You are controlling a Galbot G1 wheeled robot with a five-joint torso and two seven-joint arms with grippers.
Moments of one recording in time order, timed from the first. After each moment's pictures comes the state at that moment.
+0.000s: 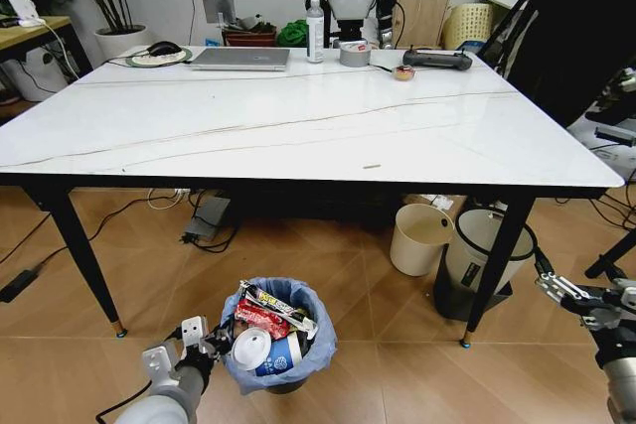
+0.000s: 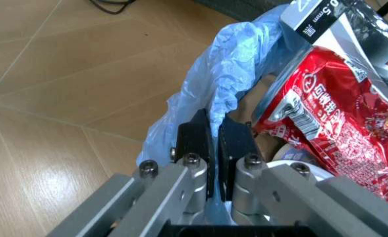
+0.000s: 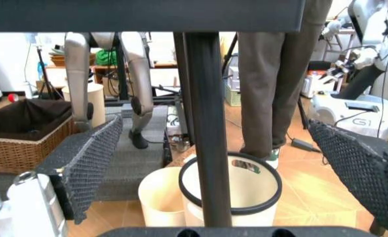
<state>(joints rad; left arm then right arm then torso) 1.65 -1.06 -0.40 -2.12 -0.91 0.33 -0.45 -1.92 1.10 1.00 2.23 0.64 0.09 0.08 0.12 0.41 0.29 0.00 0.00</state>
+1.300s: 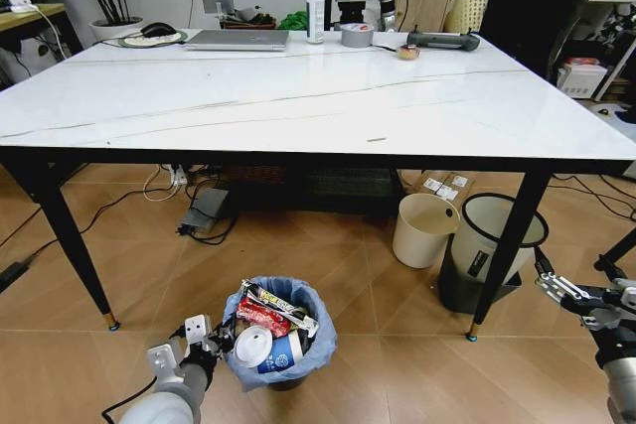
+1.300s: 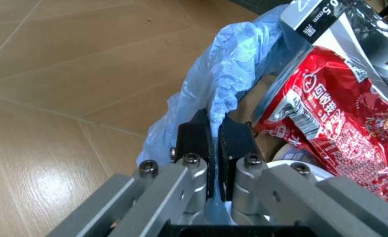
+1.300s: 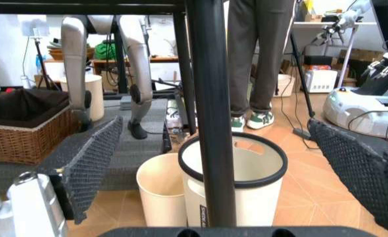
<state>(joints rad) 1.63 -1.07 -0.39 -2.10 -0.88 0.33 -0.45 -1.92 1.10 1.00 2.23 0.64 0.09 0.08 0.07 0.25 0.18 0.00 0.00</state>
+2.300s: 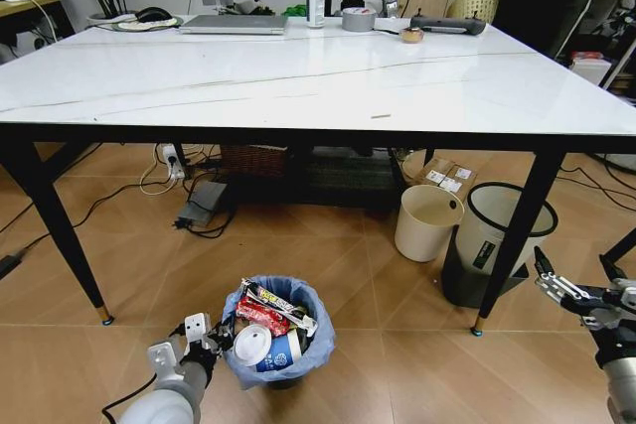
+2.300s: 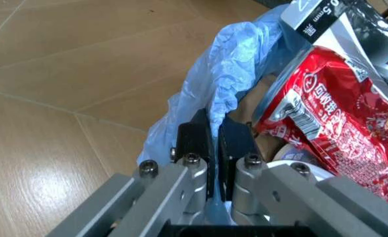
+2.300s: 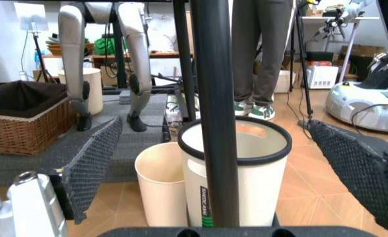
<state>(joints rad) 1.62 -1.07 -0.38 -2.10 -0.88 0.33 -0.45 -1.92 1.10 1.00 2.23 0.64 0.09 0.08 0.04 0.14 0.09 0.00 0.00</state>
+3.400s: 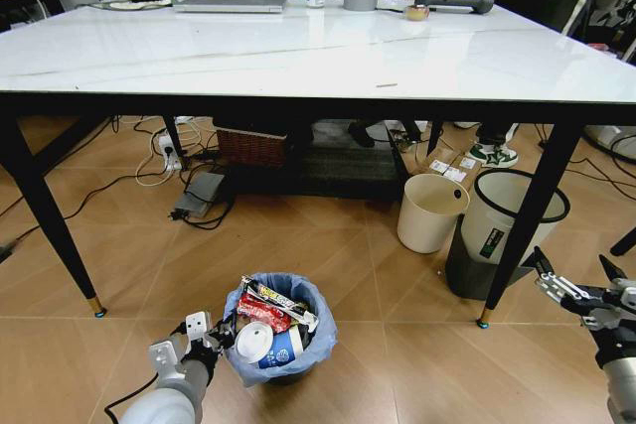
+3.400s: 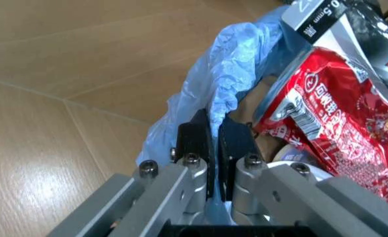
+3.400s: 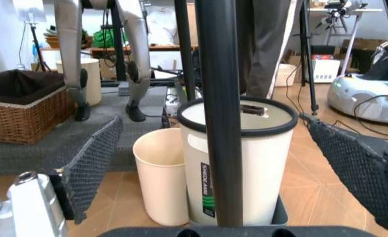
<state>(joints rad) 1.61 -1.07 -0.38 -2.10 -0.89 0.31 -0.45 -1.92 1.10 1.00 2.23 0.64 0.09 0.08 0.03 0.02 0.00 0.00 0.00</state>
